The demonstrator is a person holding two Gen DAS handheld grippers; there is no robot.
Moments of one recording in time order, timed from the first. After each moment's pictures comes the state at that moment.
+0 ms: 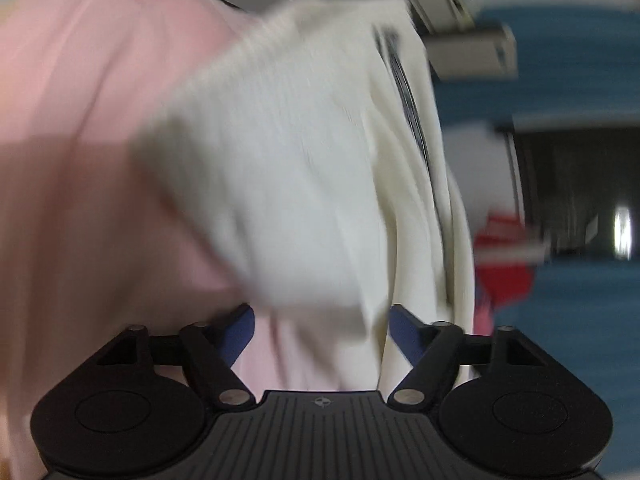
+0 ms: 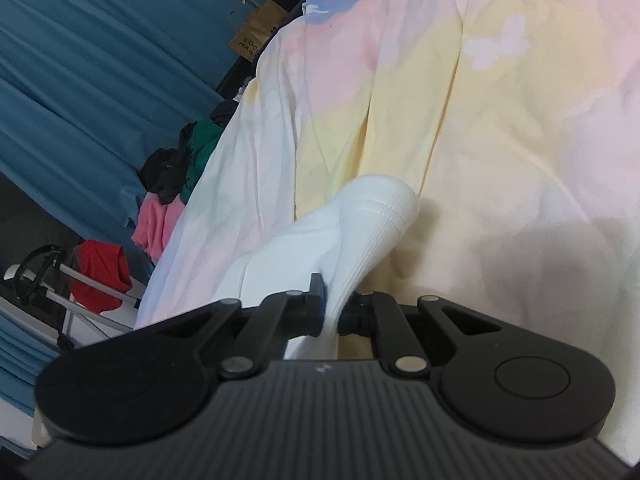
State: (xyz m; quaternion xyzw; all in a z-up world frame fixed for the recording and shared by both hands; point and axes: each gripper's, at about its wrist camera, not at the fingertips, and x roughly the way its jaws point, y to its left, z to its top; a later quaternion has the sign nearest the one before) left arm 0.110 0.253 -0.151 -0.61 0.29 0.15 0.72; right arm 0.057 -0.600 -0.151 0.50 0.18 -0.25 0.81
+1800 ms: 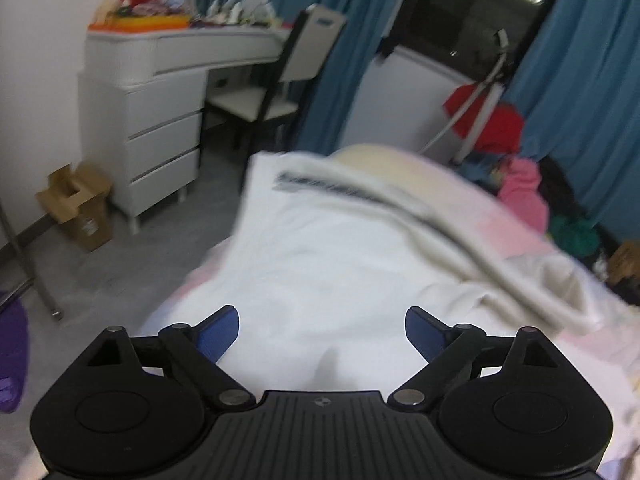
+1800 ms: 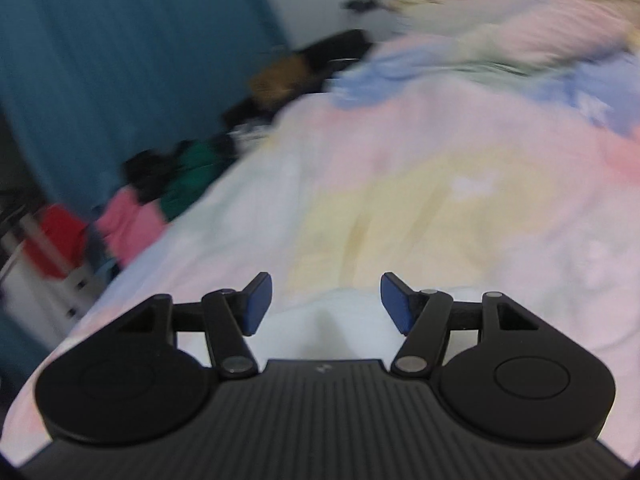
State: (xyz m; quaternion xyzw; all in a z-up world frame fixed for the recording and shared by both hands) left arm 0.021 0.281 0.016 -0.18 0.34 0.07 0.92; right arm 0.023 -0.537 -0.068 0.31 0.18 -0.31 0.88
